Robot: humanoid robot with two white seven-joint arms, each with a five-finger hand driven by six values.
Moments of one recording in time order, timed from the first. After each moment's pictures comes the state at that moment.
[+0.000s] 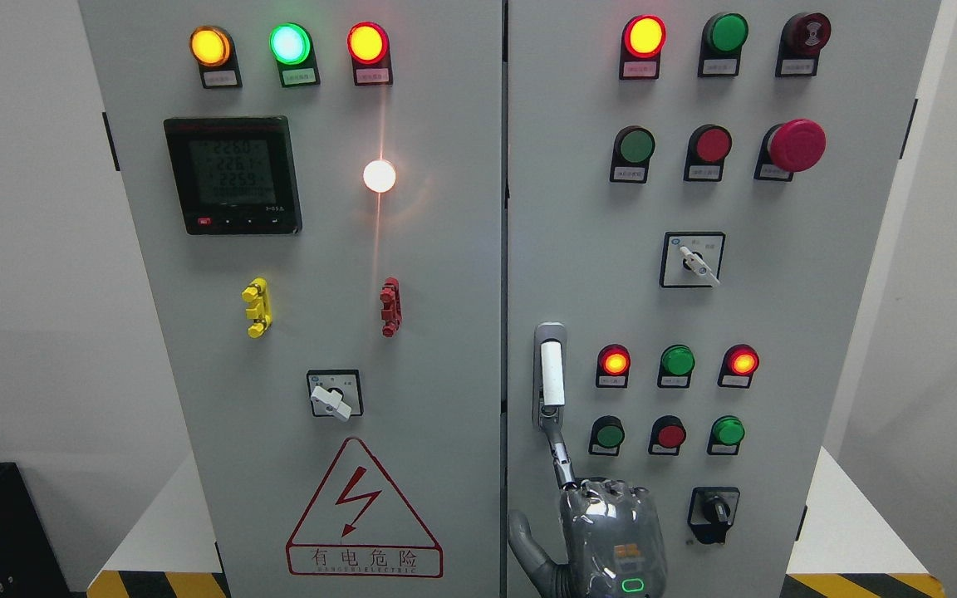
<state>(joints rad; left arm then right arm) 0.00 -0.10 -0.14 -0.05 0.14 -0.06 -0.06 -0.26 0.14 0.32 -1.67 1.46 0.17 -0.19</state>
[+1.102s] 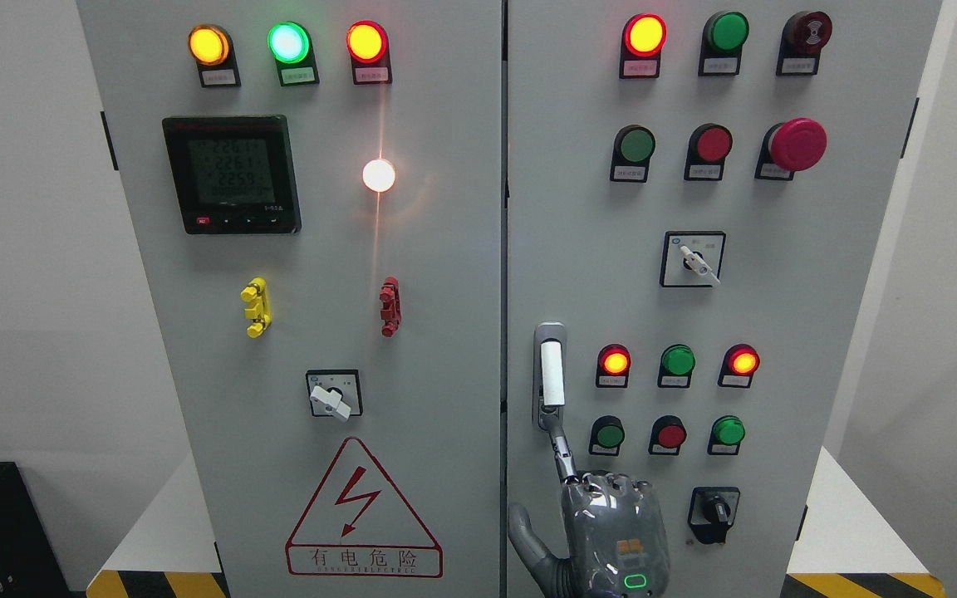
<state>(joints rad) 0.00 -0.10 -0.14 -0.05 0.14 -0.06 -0.06 -0.26 0.14 0.32 -1.70 1.46 0.17 -0.20</state>
